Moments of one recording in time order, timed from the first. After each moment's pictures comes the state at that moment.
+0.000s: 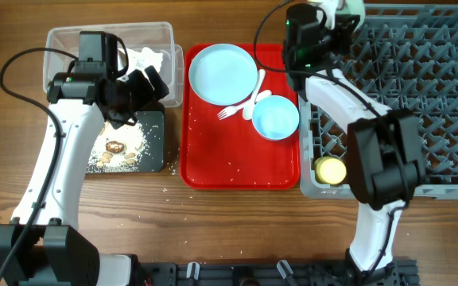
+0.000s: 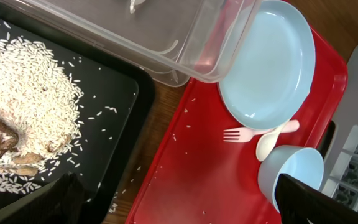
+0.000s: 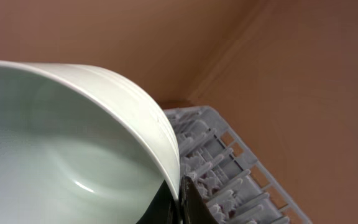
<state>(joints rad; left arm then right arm) -0.04 1.58 1.37 -0.94 0.21 -0.58 0.30 2.12 1.47 0.30 1.21 -0.33</state>
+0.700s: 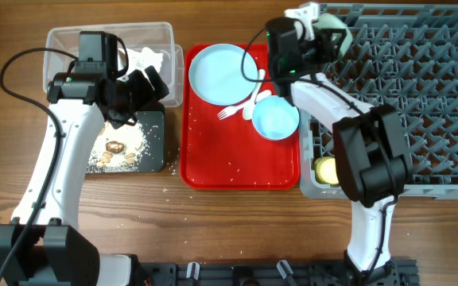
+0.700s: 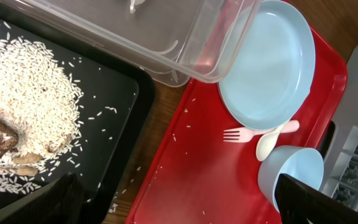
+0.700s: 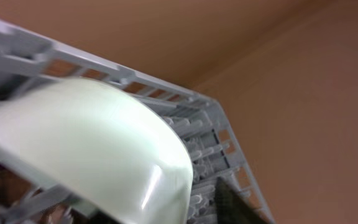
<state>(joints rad) -0.04 1.58 1.37 -0.94 0.21 -0.58 0.37 2.16 1.48 0.14 1.24 -0.43</state>
